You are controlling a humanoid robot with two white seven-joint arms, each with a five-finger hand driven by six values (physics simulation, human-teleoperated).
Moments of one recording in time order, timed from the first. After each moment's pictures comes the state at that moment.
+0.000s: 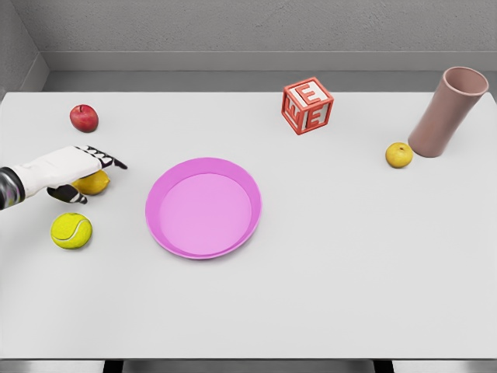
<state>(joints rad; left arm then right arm) -0.36 0.64 -0.17 -1.35 -0.70 -0.54 -0.61 0.09 0.00 -0.04 -0.01 -0.09 -0.14 0.11</state>
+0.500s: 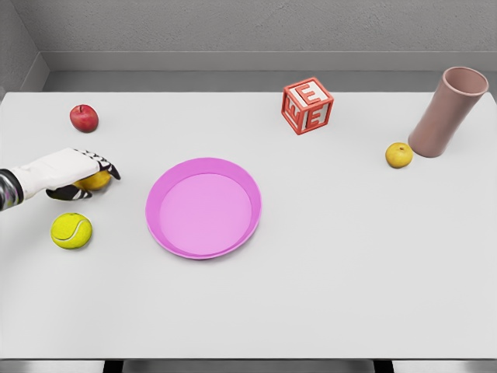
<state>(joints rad) -0.35 0.64 -0.17 -1.35 -0.70 -0.54 -0.61 0.09 0.00 -0.04 -0.01 -0.09 -0.14 0.11</state>
